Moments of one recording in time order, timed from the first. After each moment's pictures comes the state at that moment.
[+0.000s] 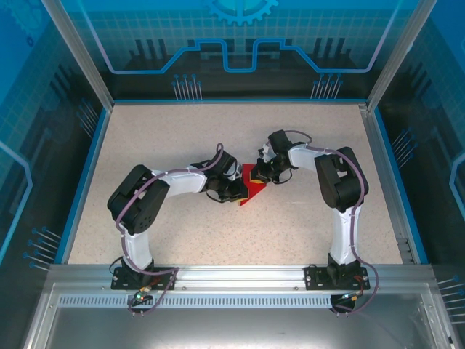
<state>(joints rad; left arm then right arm) -0.60 1.88 1.07 -0.25 0.51 -0.77 0.36 2.09 1.30 -0.48 -0.63 0.51</state>
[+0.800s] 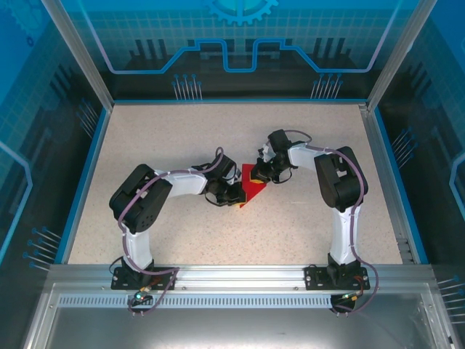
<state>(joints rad) -0.60 1.90 1.04 -0.25 0.50 -0.77 0.36 2.09 1.32 -0.50 -0.63 0.51</state>
